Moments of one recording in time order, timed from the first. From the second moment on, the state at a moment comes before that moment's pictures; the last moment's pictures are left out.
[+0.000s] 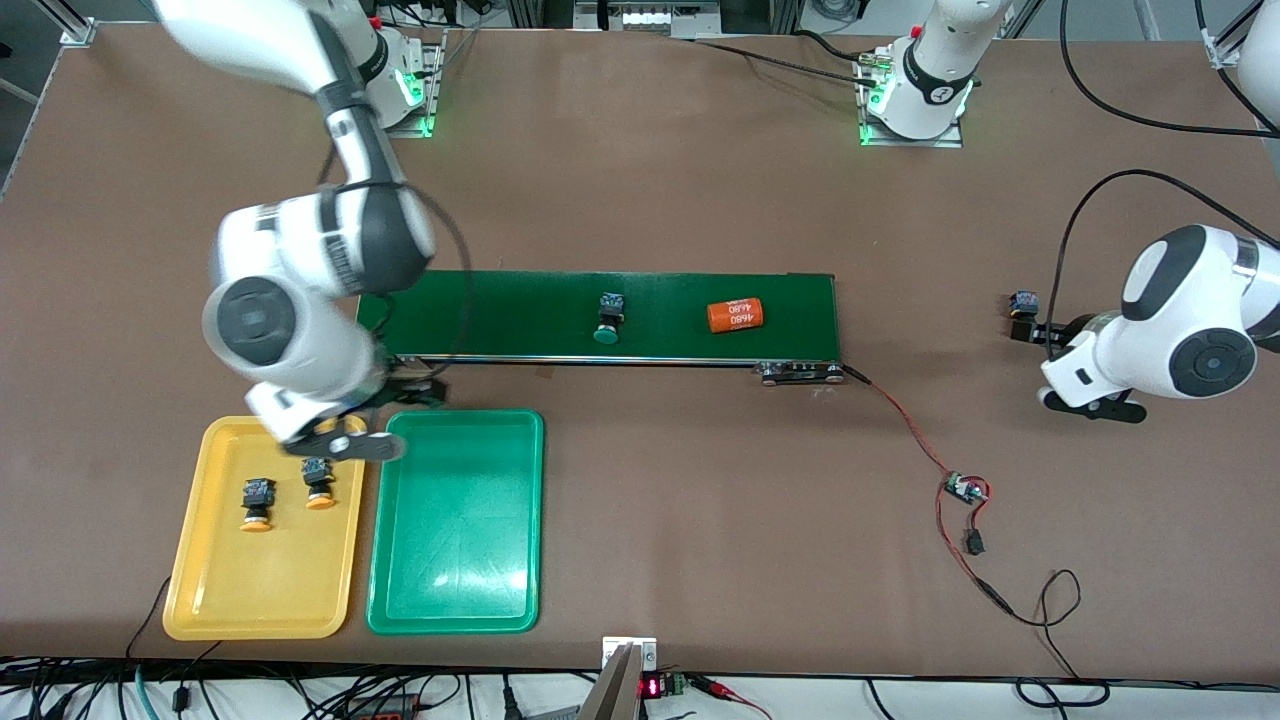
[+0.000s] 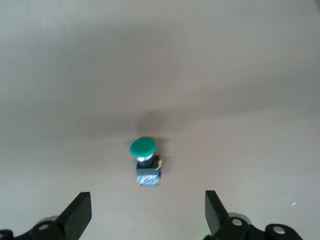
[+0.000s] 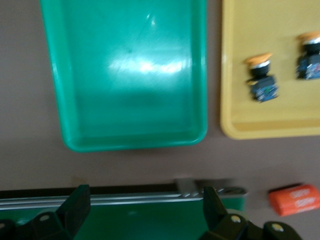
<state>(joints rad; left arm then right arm) 0.97 0.72 -1.04 -1.76 0.70 1.56 -0.18 0.59 0.58 -0.28 -1.36 0.11 1.83 0.36</state>
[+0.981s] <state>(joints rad) 1.30 0.72 -1.03 -2.18 0.79 2.02 -0.19 0.87 0.63 -0.28 -1.45 0.22 1.90 0.73</state>
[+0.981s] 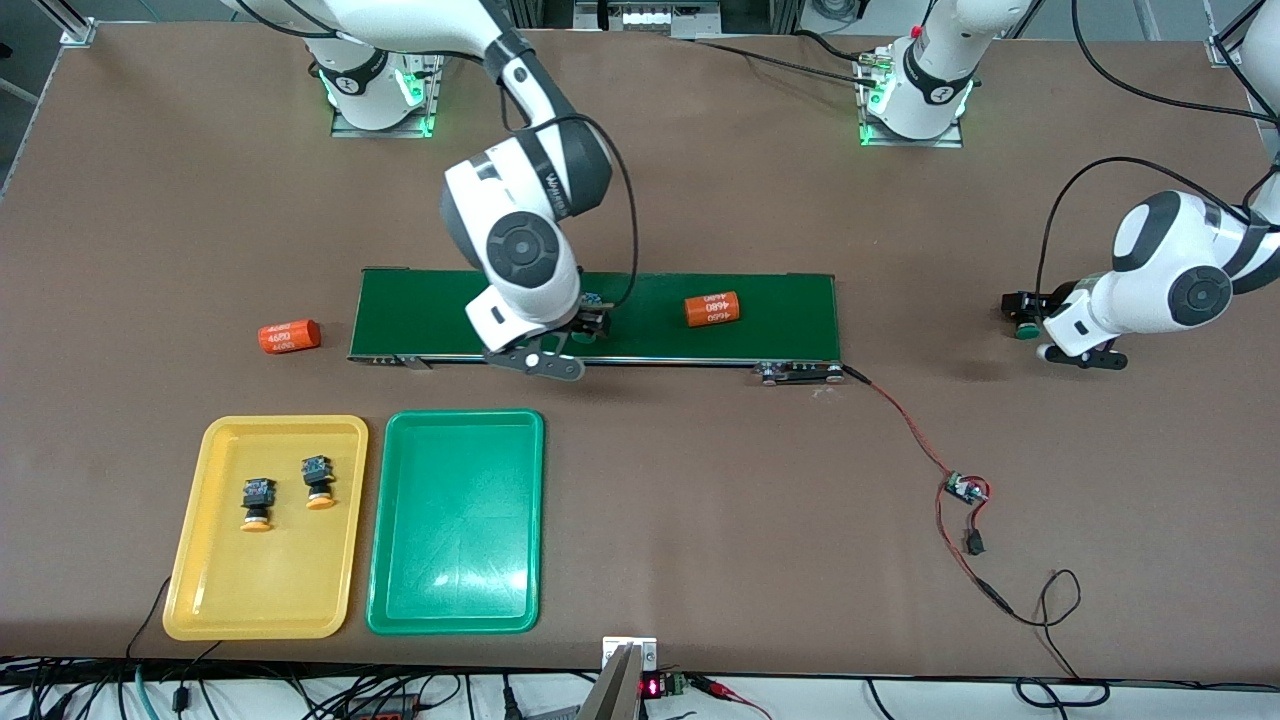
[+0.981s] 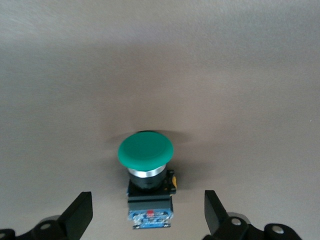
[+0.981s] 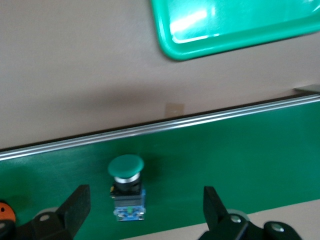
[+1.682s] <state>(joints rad) 1.28 0.72 -1.07 -2.14 0.79 1.95 -0.19 0.92 0.66 -0.30 -1.60 0.22 2.02 0.79</state>
